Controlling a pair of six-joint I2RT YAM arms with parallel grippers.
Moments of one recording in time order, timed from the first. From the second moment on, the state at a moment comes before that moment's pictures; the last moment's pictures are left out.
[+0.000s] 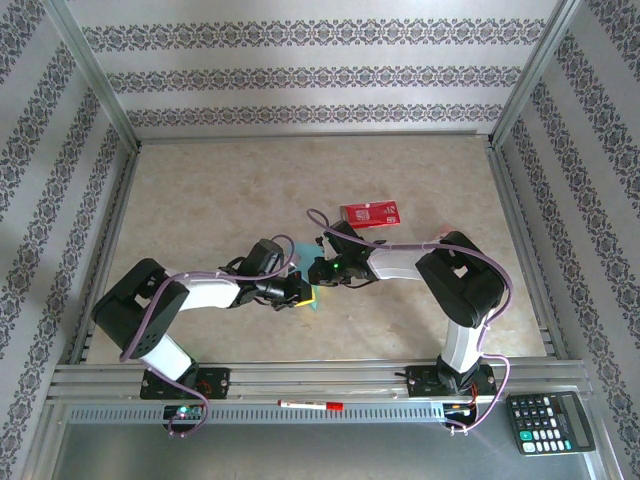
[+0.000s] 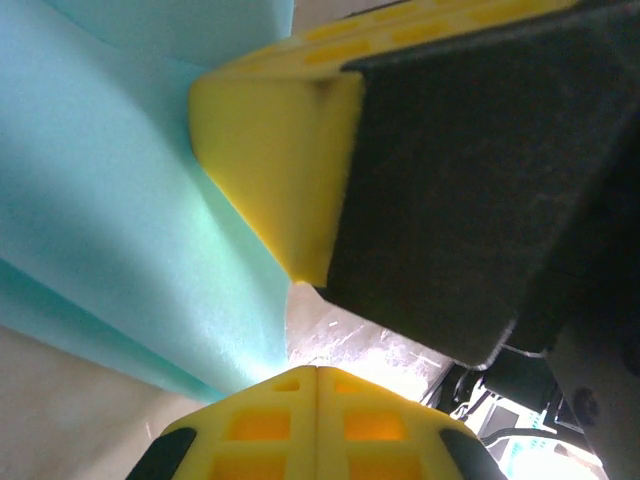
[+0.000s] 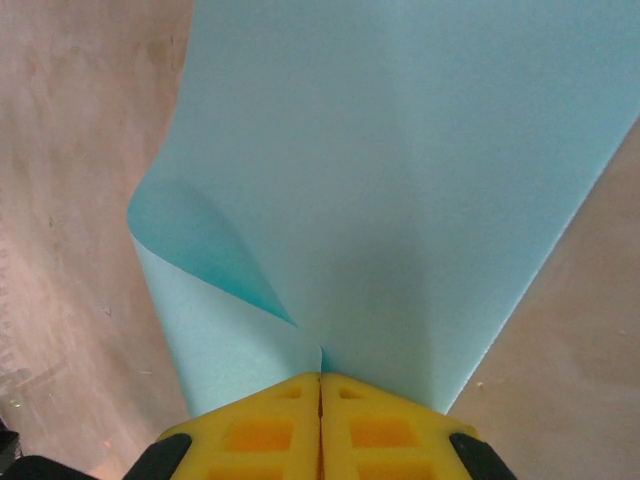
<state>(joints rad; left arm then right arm) -0.62 1.60 0.57 0.17 0.63 -0.97 0.70 1.83 0.89 -0.06 -0.43 0.68</state>
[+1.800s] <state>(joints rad) -0.65 1.68 0.57 0.22 0.66 -0.95 0.70 1.84 0.89 -0.04 -0.44 0.71</state>
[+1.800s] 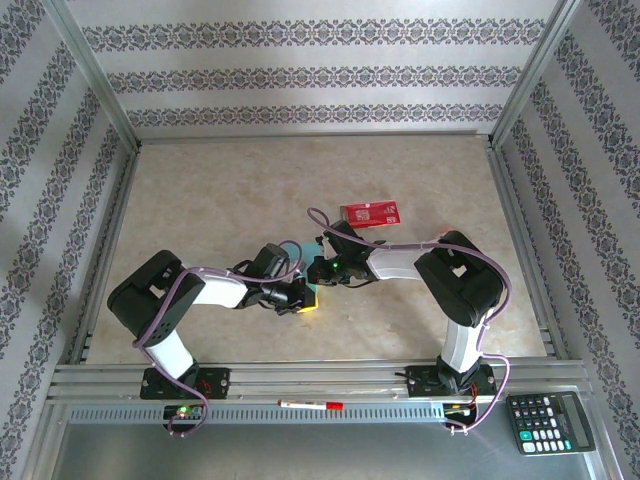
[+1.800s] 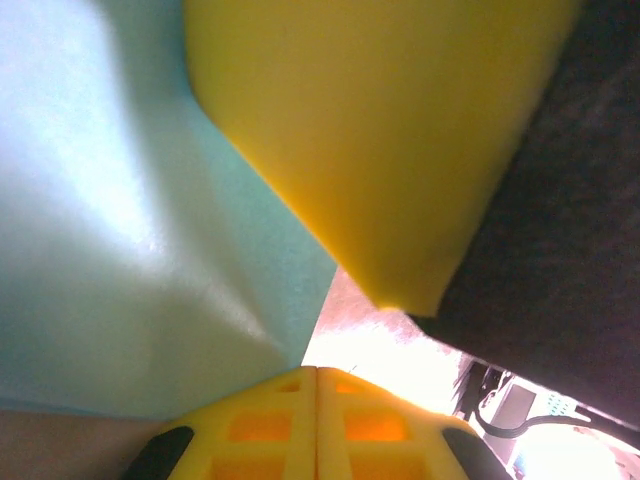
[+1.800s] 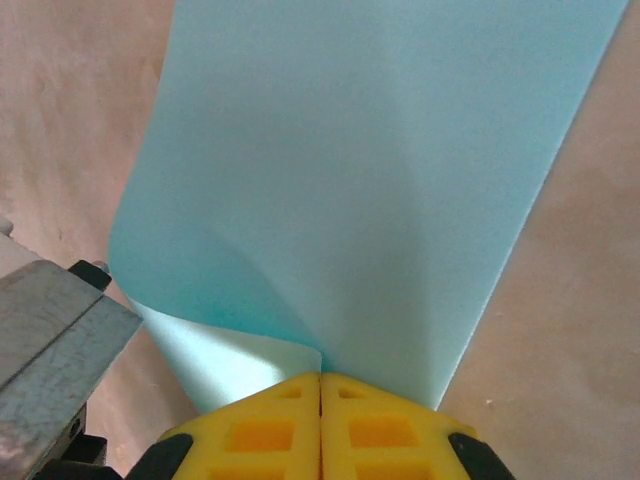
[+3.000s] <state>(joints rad) -0.59 1.49 0.58 0.02 0.63 -0.83 0.70 1.84 0.89 -0.03 -0.45 0.72</state>
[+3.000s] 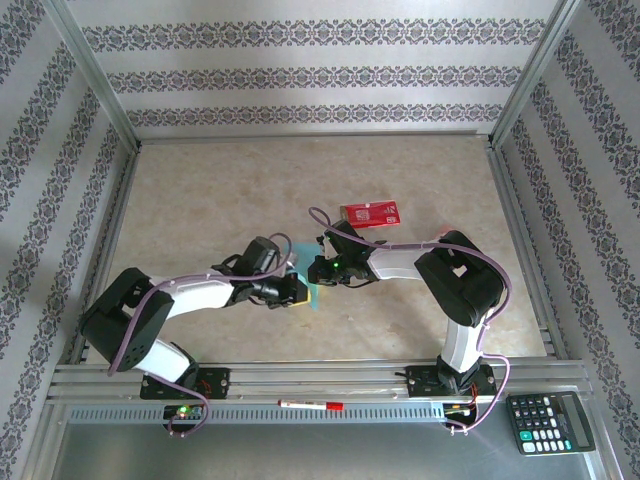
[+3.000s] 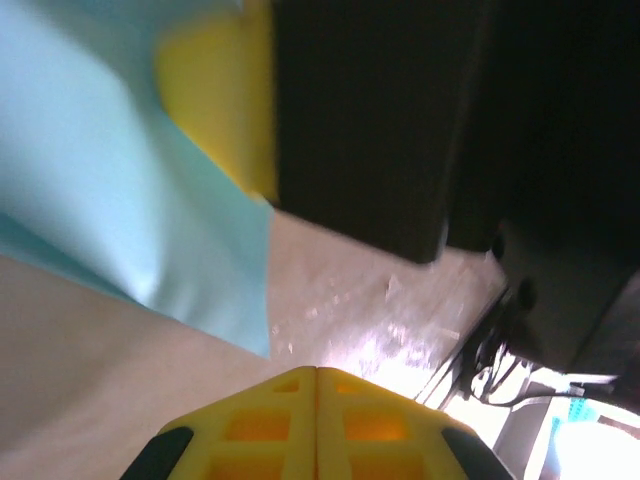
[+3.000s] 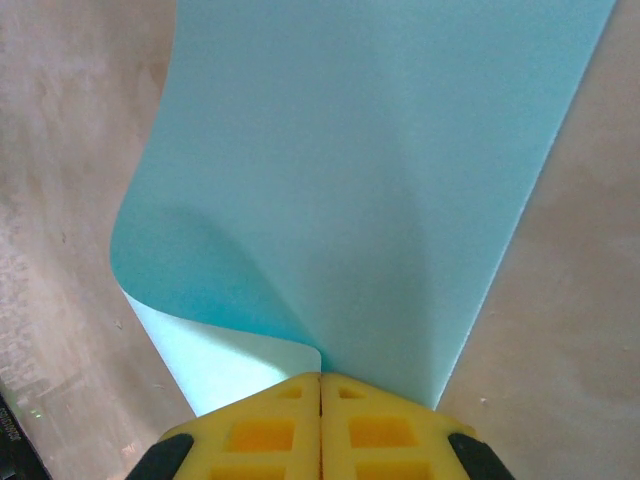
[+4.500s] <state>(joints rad) -0.42 1.71 0.73 -0.05 0.58 -0.74 0.70 1.84 0.89 -0.02 -0.45 0.72</state>
